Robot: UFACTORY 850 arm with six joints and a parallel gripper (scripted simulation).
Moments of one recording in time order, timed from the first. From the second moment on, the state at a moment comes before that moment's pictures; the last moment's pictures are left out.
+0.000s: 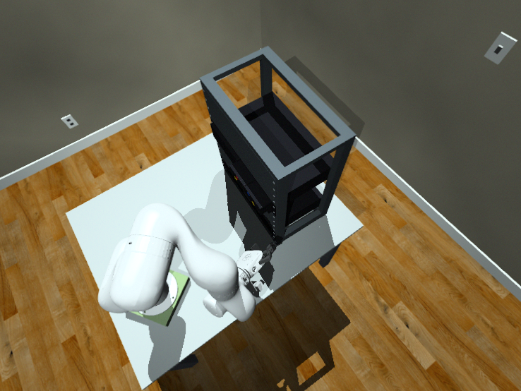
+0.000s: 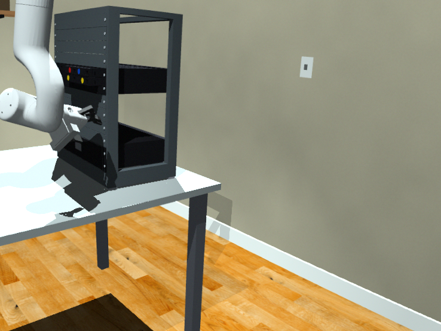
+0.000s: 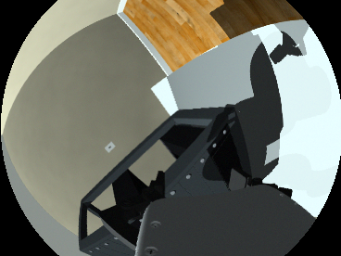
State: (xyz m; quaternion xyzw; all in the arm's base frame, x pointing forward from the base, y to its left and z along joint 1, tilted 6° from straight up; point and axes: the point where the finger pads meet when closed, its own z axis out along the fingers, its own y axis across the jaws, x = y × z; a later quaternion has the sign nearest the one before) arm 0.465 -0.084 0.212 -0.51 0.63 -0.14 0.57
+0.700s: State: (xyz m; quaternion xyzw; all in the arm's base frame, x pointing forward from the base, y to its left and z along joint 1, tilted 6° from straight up) arm 0.458 -0.069 0.203 -0.52 0.64 -0.11 0.55
